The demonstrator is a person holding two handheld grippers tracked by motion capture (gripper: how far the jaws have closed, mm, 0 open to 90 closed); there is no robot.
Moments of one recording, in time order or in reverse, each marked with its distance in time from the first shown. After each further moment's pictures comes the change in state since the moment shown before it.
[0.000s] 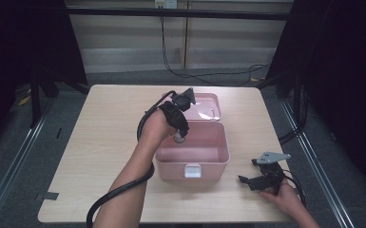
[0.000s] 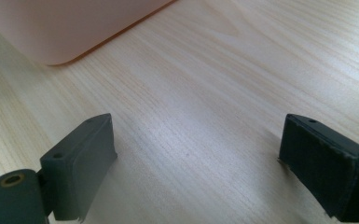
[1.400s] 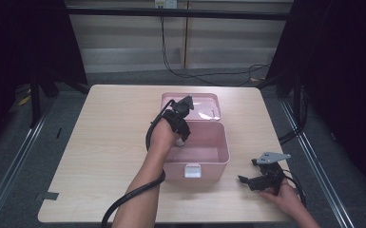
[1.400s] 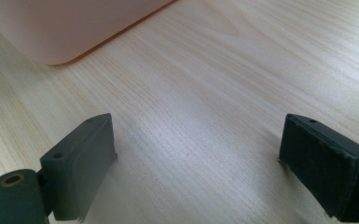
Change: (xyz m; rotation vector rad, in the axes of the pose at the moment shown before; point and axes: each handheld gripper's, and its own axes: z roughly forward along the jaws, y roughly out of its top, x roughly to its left) left arm 0.005 -0.001 0.045 -0.013 0.031 -0.151; right arm 0.000 0.000 0.000 0.000 0.000 -0.001
